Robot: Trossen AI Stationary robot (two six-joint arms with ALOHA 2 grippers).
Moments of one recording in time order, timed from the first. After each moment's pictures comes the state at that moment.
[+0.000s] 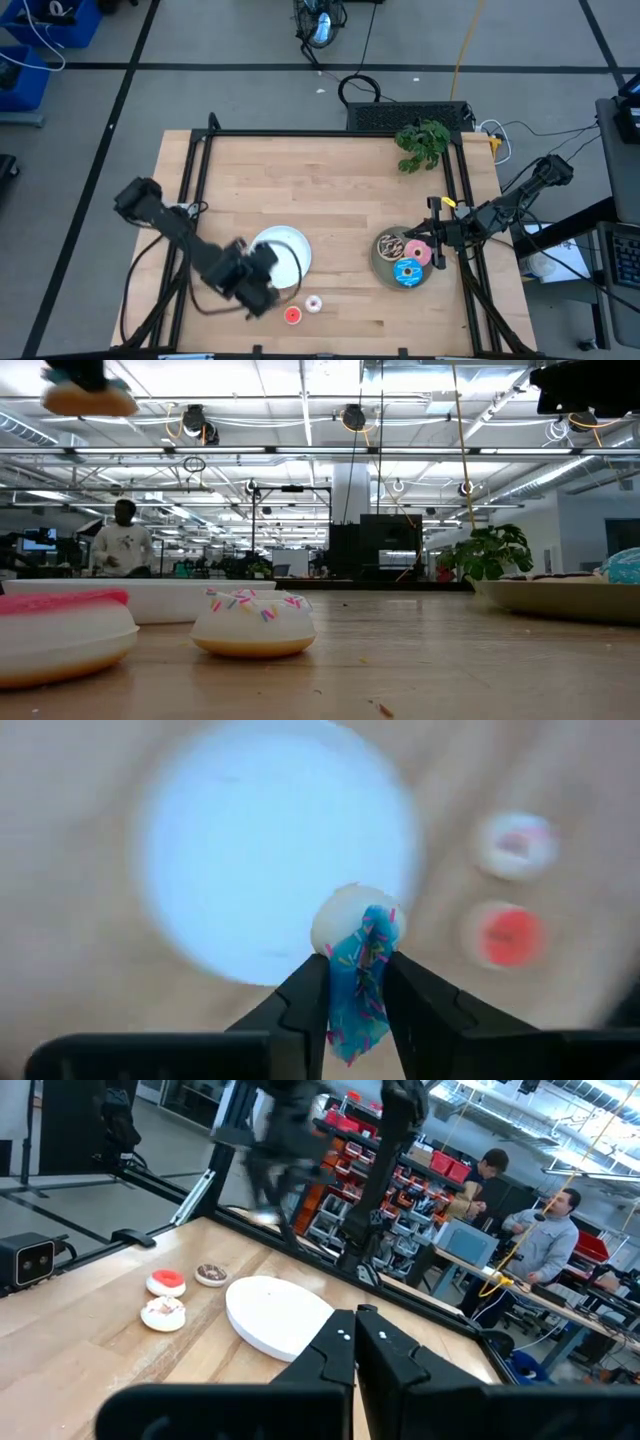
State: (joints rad) left arm -0.63 1.72 1.52 -1.24 -0.29 -1.27; right arm 0.60 0.38 0.17 0.23 0.49 -0.41
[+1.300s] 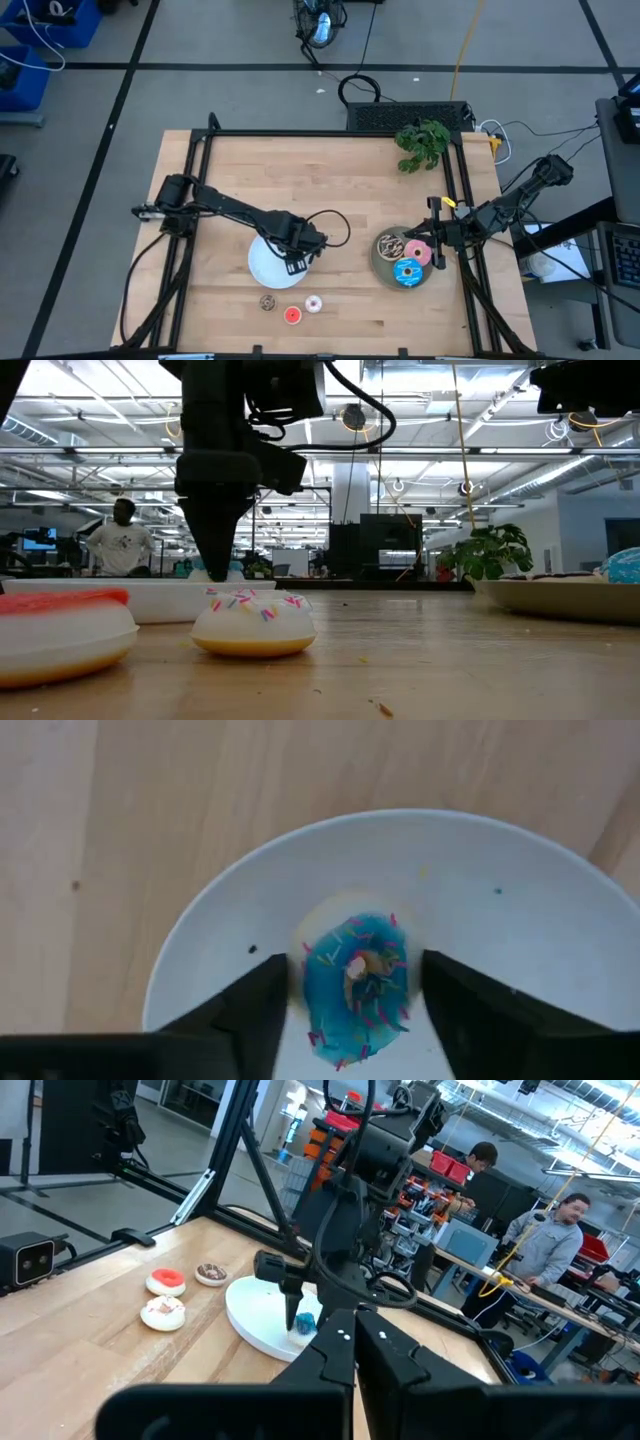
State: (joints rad) left arm -0.19 1.94 1.36 -0.94 -0.07 -0.52; right arm 0.60 0.38 0.17 0.23 0.49 -0.41
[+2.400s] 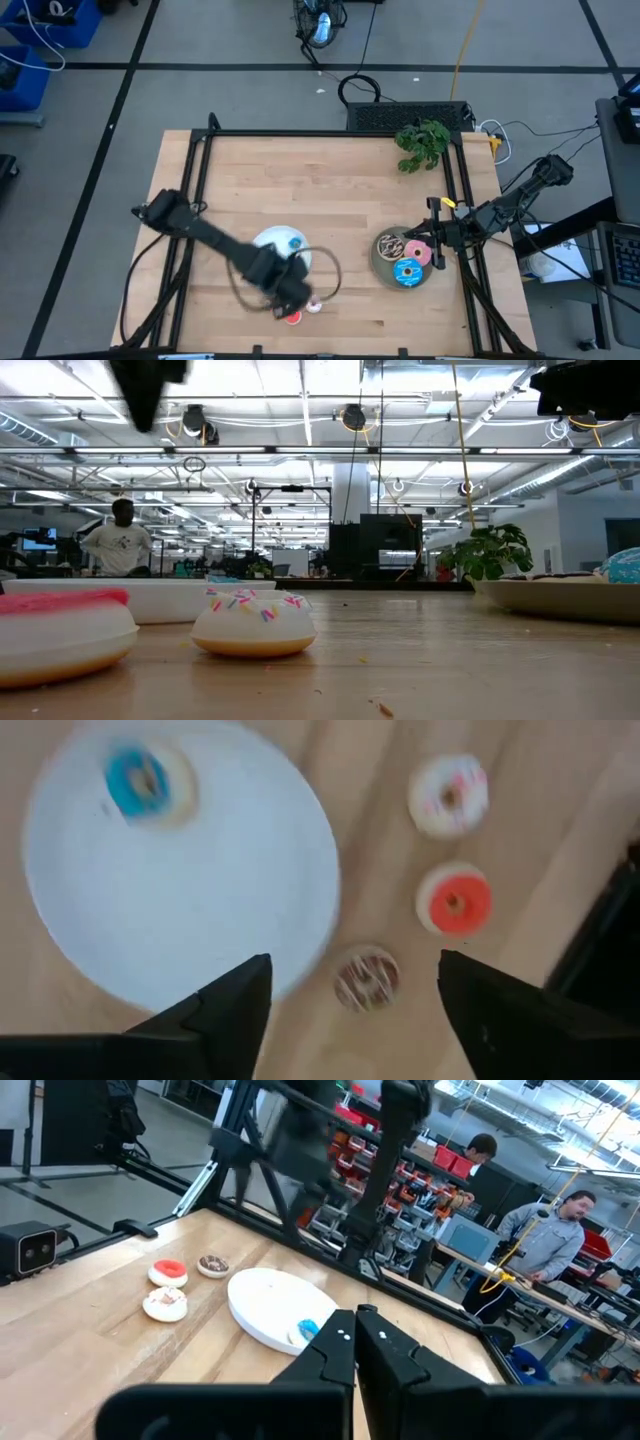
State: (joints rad) left arm -0.48 1.94 1.76 -1.30 -0.02 -0.86; right arm 0.60 0.38 0.17 0.21 0.49 -0.41
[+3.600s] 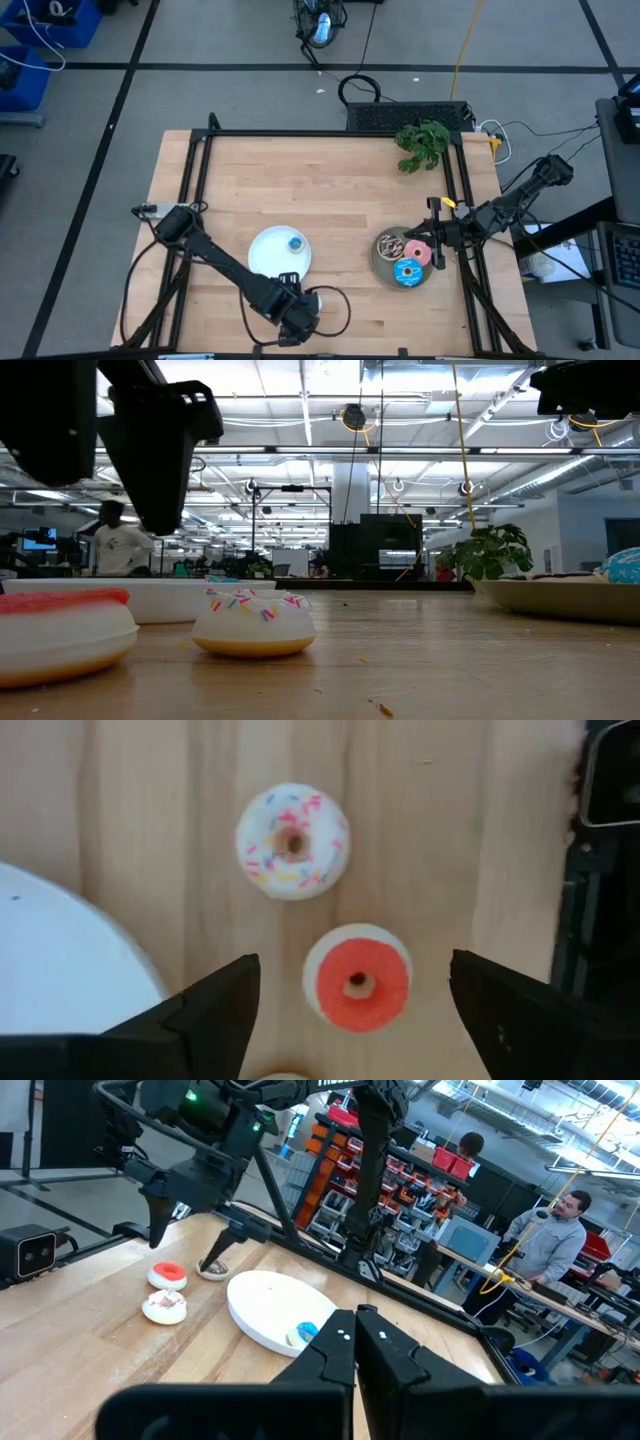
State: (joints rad) left arm -0.60 2.09 1.66 -0.88 -0.06 -0.65; right arm 0.60 0.38 0.17 0.22 0.49 -0.41
